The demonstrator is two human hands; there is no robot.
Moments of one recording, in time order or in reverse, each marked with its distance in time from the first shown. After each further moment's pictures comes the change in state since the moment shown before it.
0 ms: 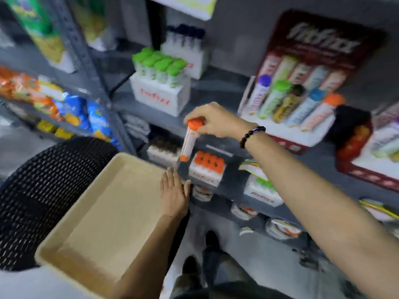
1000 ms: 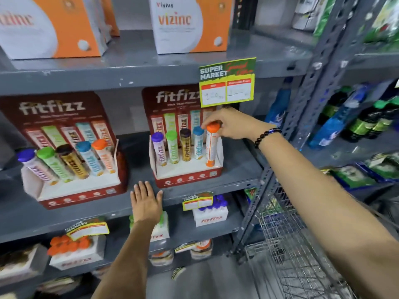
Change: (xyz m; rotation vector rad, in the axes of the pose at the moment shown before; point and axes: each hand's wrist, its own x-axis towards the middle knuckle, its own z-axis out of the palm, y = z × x) left_hand -0.025 0.367 0.135 0.305 -0.078 0.496; right_hand -0.439 0.223 -0.224 -0.143 0.339 0.599
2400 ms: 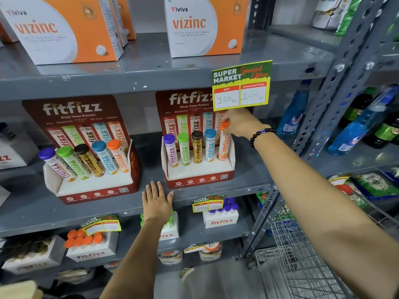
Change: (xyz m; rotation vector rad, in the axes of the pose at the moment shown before) left_hand 0.002 0.001 -0.005 0.070 -0.134 -0.025; right_hand 0.036 0.010 0.012 -0.074 0.139 0.270
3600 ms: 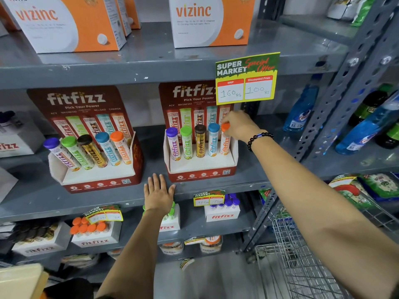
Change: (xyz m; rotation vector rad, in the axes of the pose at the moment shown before) left_hand 0.004 0.000 0.001 0.049 -0.050 -0.008; right_hand 0.008 0.005 0.032 0.024 -0.009 0.023
